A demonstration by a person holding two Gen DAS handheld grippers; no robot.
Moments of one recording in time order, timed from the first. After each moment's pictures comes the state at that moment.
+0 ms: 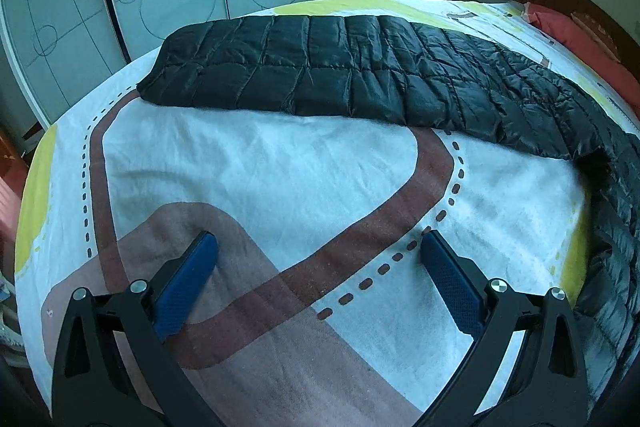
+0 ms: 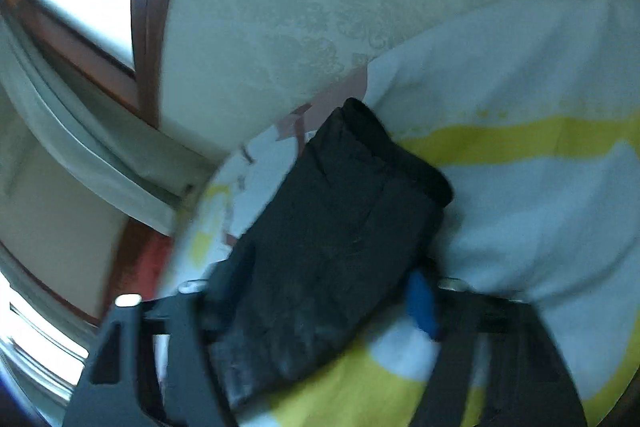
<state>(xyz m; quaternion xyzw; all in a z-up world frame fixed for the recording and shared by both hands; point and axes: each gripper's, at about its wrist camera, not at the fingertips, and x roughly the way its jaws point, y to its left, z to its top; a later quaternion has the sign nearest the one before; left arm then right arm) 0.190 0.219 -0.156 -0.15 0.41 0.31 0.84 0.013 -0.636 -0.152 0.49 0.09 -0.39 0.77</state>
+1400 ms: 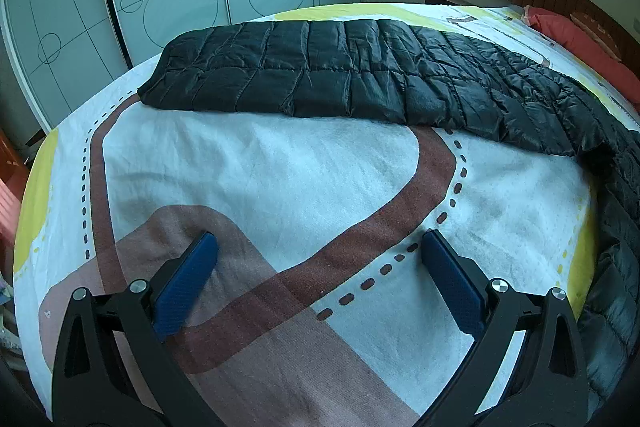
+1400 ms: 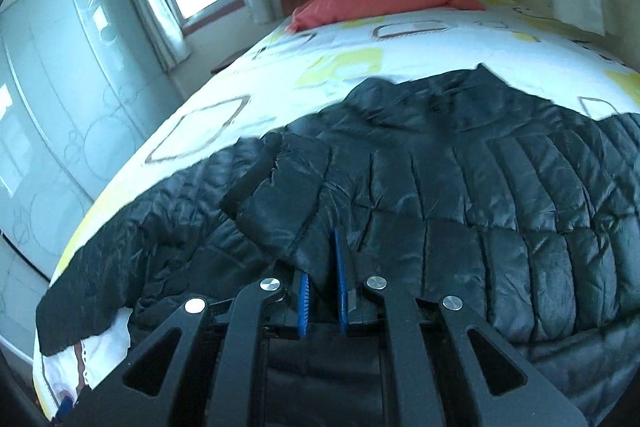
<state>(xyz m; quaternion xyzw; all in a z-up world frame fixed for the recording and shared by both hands) 0.190 0.217 -0.163 -0.14 0.40 0.31 0.85 0.396 -0.110 -0.109 0.12 0.39 0.05 0.91</state>
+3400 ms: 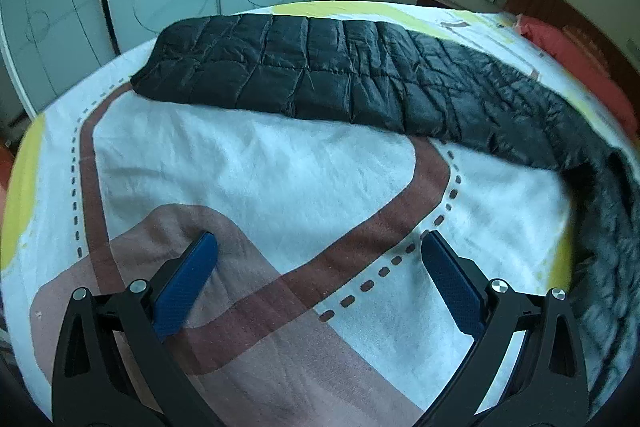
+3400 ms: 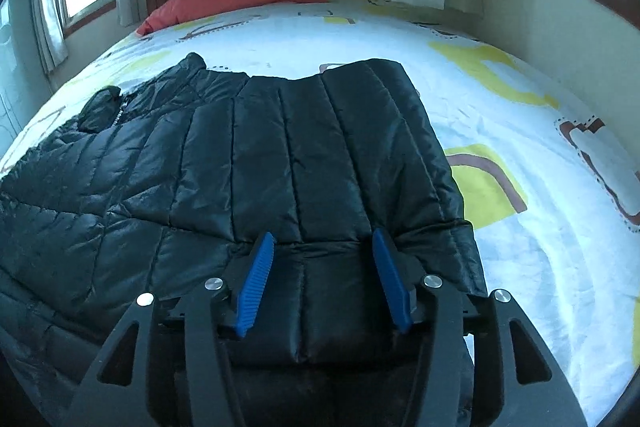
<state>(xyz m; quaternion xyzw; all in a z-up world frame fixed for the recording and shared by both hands) 0.183 0.236 -0.156 -0.20 0.39 0.27 0.85 0.319 -0.349 -0.137 0.07 0.39 -0.17 0.90</state>
